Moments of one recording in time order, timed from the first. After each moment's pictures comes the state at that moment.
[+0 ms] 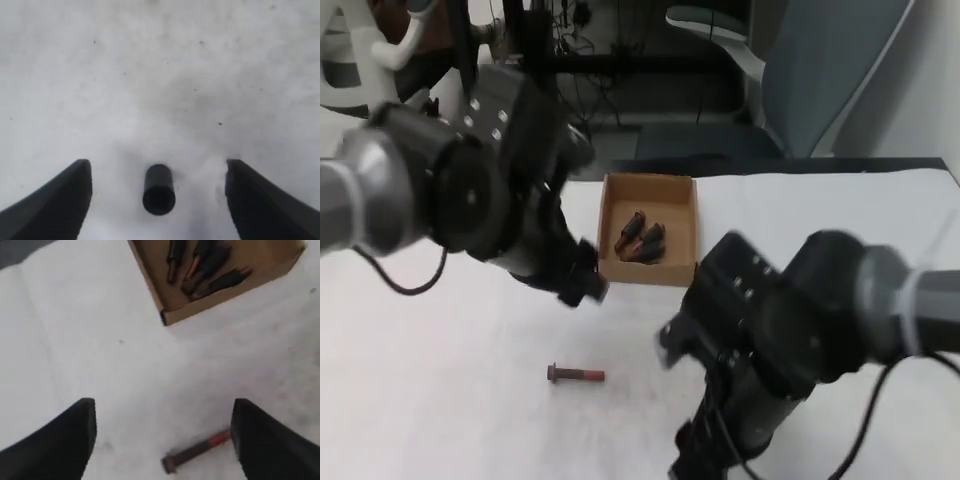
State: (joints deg) left arm -29.1 82.8 -56.3 31.0 -5.8 1.3; right arm 44.2 90.7 -53.1 42.8 2.5 6.9
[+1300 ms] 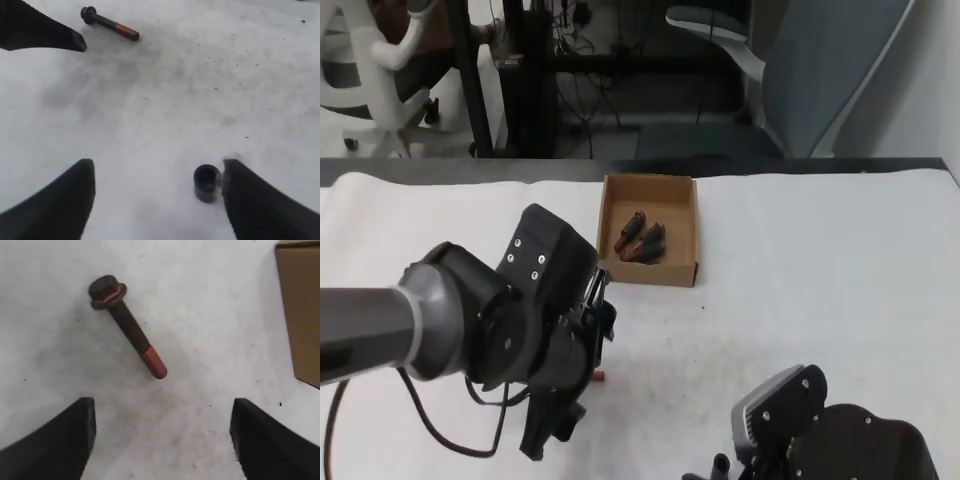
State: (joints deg) left arm -34.8 88.8 -43.7 18.0 -1.7 -91.8; right arm 55.7 67.9 -17.9 -4.8 13.4 20.9
